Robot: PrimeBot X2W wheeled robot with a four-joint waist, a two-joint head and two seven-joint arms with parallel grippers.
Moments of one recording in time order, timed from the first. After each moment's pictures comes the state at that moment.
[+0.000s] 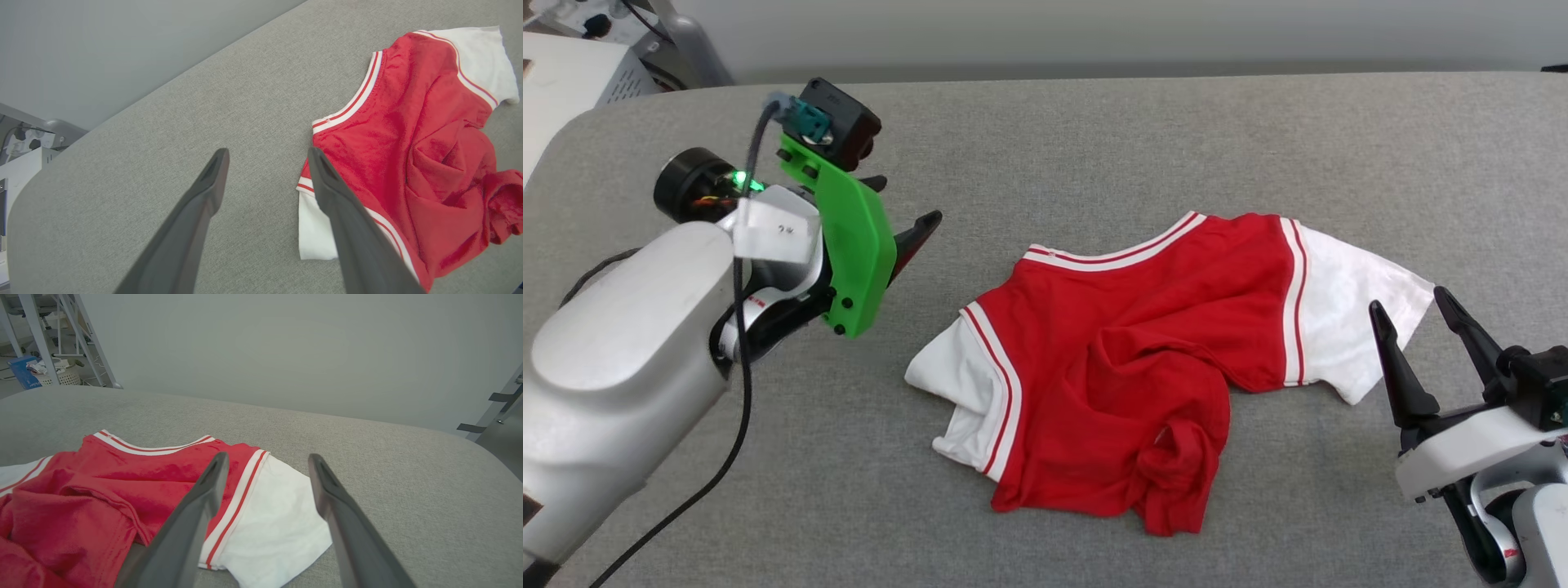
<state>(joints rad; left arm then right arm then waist) -0.99 0.70 -1.01 0.17 -0.97 -0.03 0.44 -0.12 -0.30 0.08 0.07 0.28 0.13 -0.15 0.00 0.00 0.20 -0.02</state>
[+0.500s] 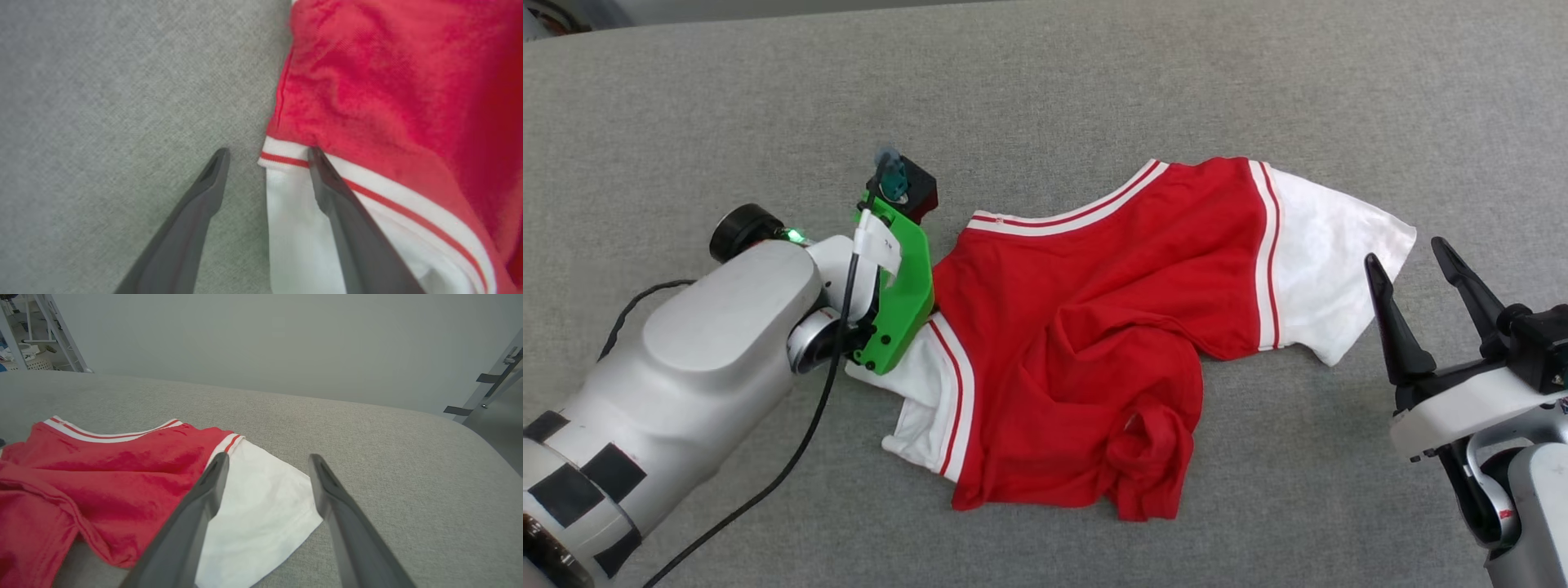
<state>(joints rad) -1.06 0.54 -1.22 0.51 -1.00 -0.13 0.63 -0.20 -0.30 0.10 0.07 0.27 0.13 -0.16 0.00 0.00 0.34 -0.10</state>
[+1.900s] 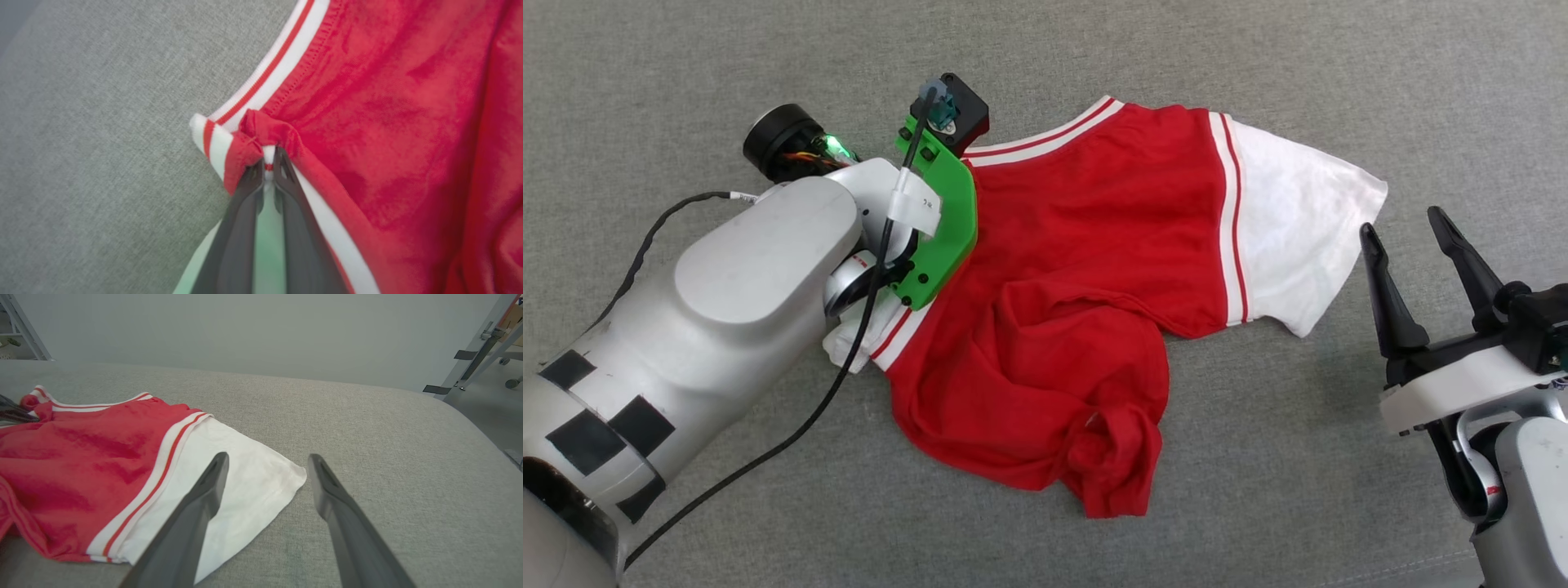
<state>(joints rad) -1.19 0.48 -1.26 0.53 -0.89 -0.13 0.49 -0.27 -0.28 0.11 0.11 0.26 0.13 -0.22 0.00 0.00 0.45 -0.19</state>
